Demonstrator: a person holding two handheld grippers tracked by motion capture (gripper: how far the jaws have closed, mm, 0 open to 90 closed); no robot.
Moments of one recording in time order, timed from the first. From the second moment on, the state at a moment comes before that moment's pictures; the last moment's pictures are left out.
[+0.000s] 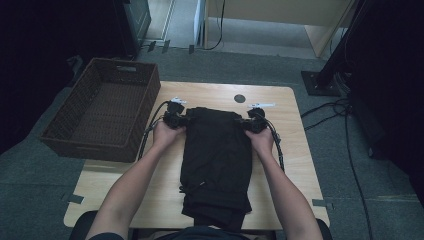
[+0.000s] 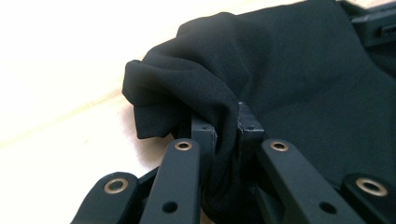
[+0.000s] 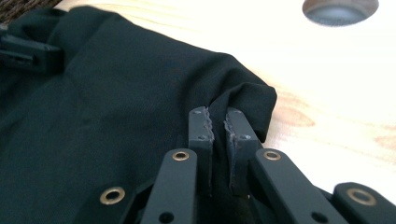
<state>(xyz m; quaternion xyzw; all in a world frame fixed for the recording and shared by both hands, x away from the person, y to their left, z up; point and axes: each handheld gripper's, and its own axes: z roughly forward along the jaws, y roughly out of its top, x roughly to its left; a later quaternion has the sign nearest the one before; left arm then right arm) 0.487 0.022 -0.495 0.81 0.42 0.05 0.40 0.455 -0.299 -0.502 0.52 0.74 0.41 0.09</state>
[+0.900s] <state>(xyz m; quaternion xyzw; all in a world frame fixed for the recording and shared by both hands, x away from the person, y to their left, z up) 0.472 0.051 -0.418 0.77 0.38 0.13 0.49 0.448 -0.286 -0.408 0.45 0.75 0.45 0.19</state>
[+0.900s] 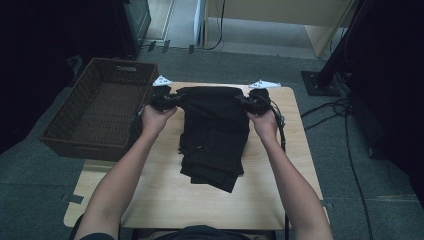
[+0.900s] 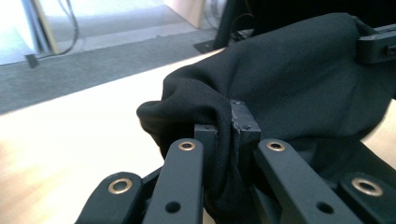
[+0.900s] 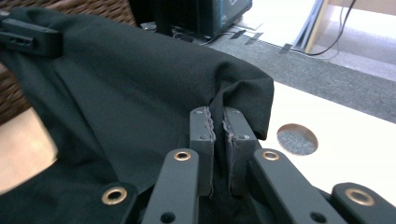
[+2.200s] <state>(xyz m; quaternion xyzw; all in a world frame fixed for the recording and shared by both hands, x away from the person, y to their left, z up) 0.432 0.037 -0.501 0.81 0.41 0.04 0.41 0.416 -0.279 -0.508 0.45 0.79 0.40 0.16</state>
